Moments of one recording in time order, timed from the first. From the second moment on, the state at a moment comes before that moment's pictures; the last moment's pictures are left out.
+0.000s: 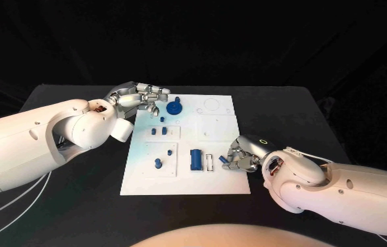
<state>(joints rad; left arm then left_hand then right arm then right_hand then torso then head) 1.21 -0.91 -0.01 1.58 -0.12 -0.13 0.09 1.40 -0.11 0.44 0.00 0.05 1.09 0.15 0.09 0.12 1.10 0.07 0.40 0.27 1.23 0.00 0.99 0.58 0.17 1.13 0.09 0.82 0.64 0.96 -0.98 -0.12 1.87 -1.60 -0.44 -0.58 1.40 0.02 -0.20 0.20 0.28 1.09 0.06 0.32 0.40 1.40 -0.01 1.25 1.48 1.47 -0.08 1.47 1.31 0.03 1.46 0.03 1.52 1.31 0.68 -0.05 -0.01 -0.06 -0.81</state>
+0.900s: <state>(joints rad) 1.21 -0.91 -0.01 1.58 -0.12 -0.13 0.09 1.40 -0.11 0.44 0.00 0.05 1.09 0.15 0.09 0.12 1.10 0.07 0.40 0.27 1.23 0.00 0.99 0.58 0.17 1.13 0.09 0.82 0.64 0.96 -0.98 -0.12 1.91 -1.66 -0.42 -0.65 1.47 -0.05 0.01 0.24 0.48 1.08 0.05 0.30 0.40 1.40 -0.02 1.23 1.44 1.47 -0.08 1.47 1.31 0.01 1.47 0.03 1.53 1.31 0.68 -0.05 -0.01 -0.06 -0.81</state>
